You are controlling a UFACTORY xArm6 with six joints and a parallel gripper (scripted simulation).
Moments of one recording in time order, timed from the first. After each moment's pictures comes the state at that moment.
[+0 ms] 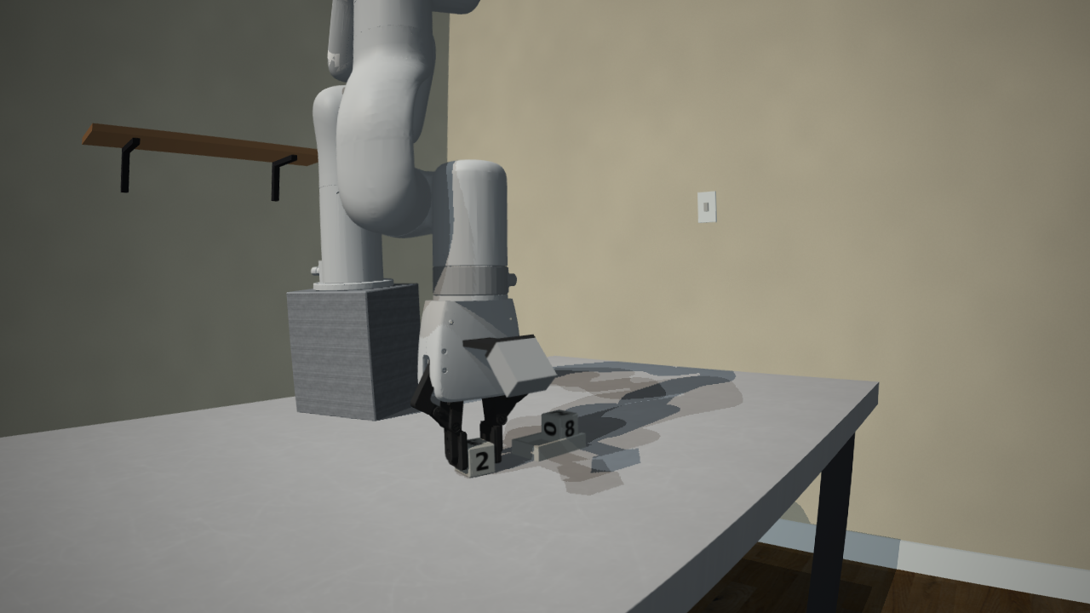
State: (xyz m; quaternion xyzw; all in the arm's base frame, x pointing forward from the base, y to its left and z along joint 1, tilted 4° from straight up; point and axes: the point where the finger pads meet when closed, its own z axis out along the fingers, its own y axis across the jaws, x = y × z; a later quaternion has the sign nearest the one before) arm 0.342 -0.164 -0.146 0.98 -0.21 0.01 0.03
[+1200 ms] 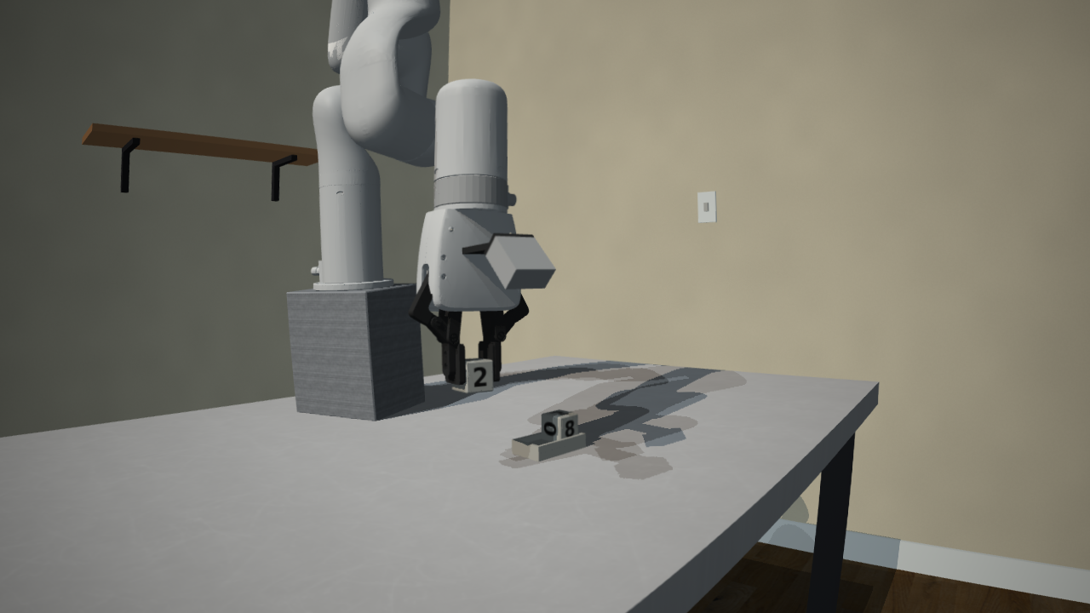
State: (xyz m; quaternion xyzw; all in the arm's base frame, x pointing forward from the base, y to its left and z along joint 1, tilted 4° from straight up) arm 0.341 -0.159 -0.060 0.98 -0.21 0.03 0.05
